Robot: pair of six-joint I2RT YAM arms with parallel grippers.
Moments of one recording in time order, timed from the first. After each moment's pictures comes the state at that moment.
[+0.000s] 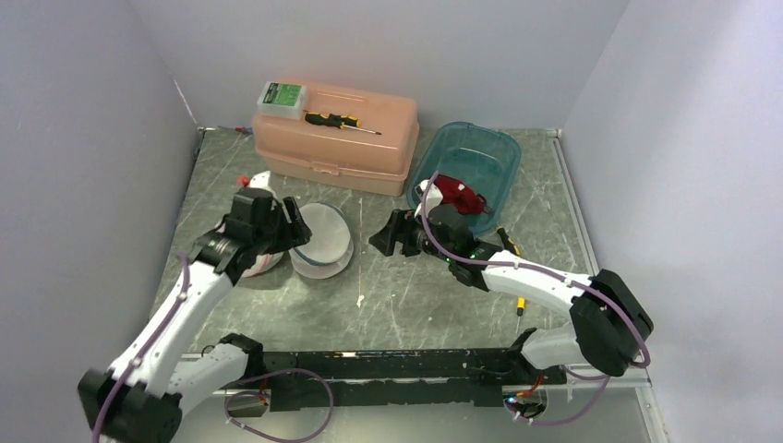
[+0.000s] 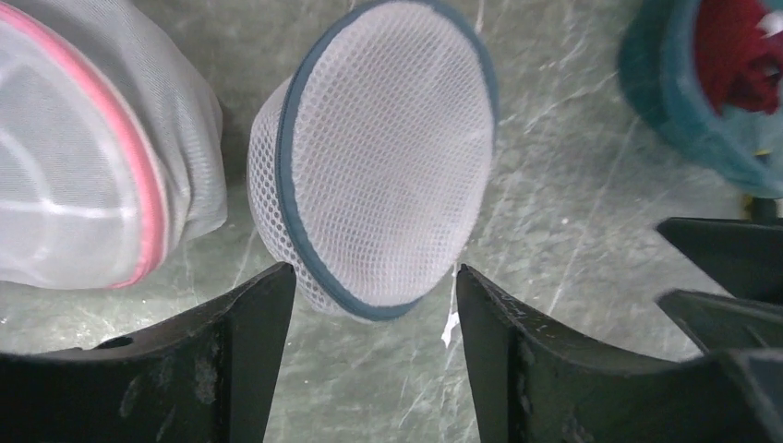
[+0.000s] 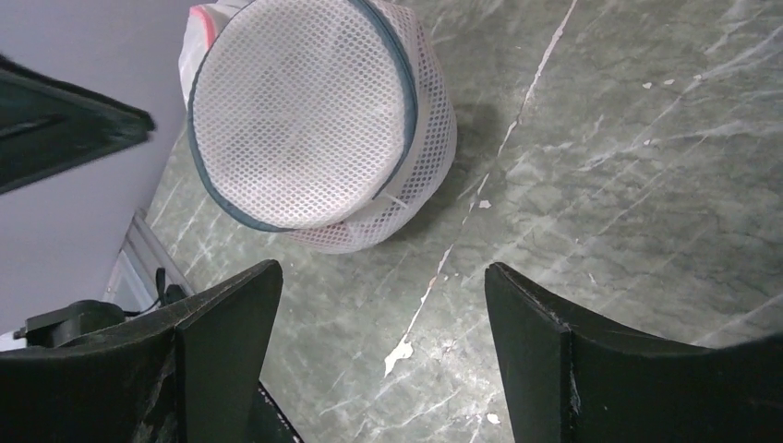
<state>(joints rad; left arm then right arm) -0.34 0.92 0.90 -0.67 -0.08 -0.56 0.77 1.33 0.71 0.26 -0.10 0.65</state>
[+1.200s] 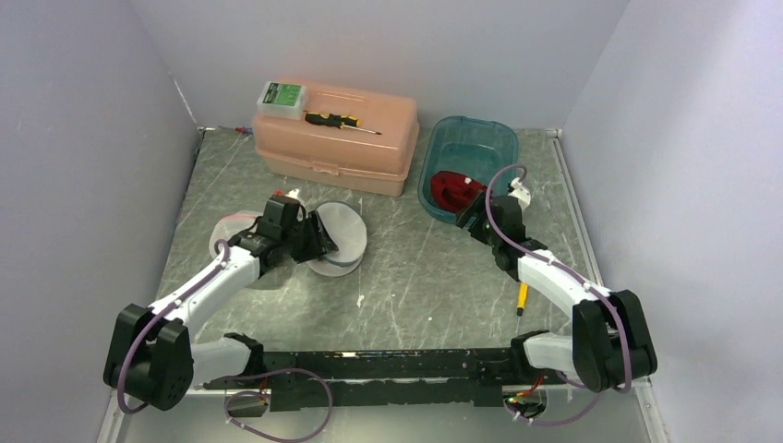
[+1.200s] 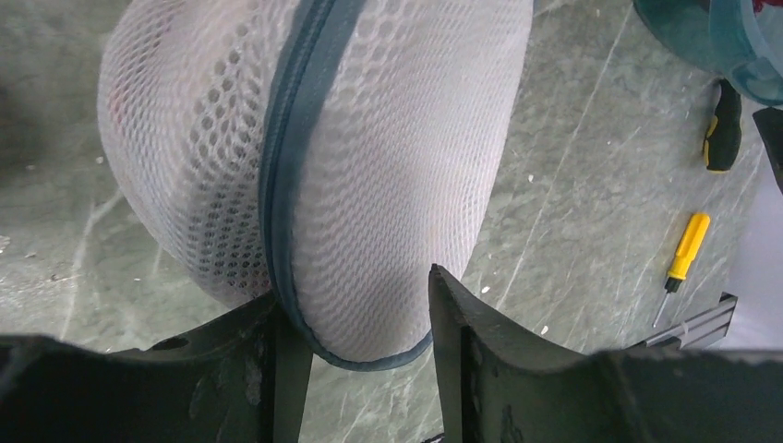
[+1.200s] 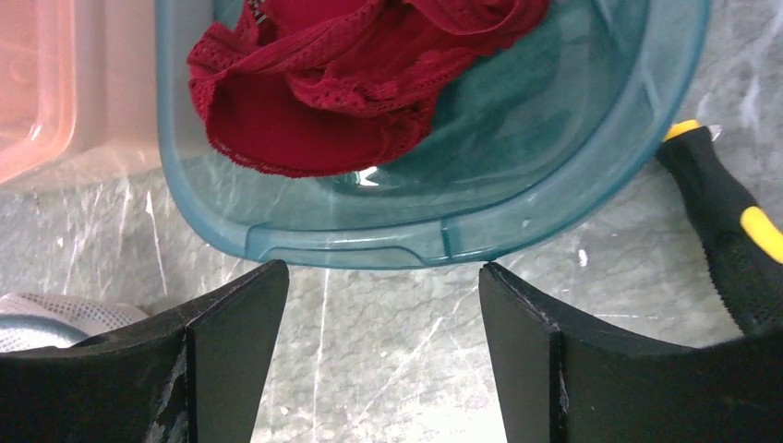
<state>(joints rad) -0.37 1.18 0.73 -0.36 0.16 -0.68 0.28 1.24 0.58 0.10 0.16 0.72</state>
